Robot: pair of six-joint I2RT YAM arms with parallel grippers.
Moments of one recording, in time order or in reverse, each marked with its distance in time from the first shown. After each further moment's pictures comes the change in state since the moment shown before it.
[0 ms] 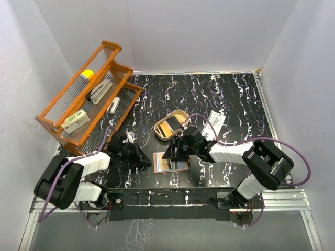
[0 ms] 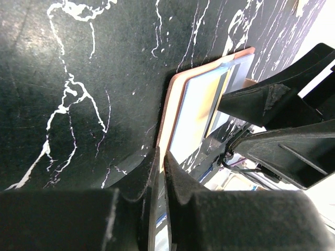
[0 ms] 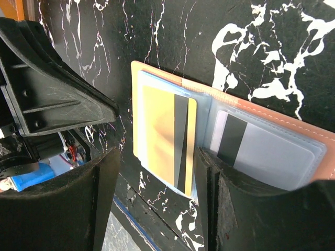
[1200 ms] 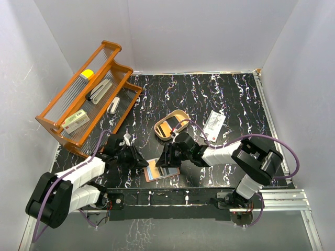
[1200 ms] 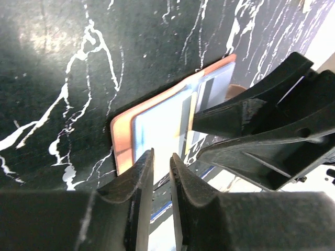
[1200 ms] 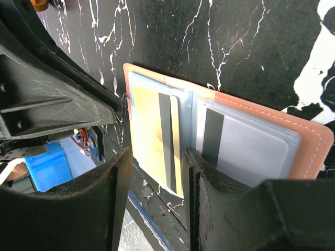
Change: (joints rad) left arm 0.000 -0.196 -0.014 -0.187 -0.042 0.007; right arm 0.118 0.100 0.007 0.143 -0.026 0.082
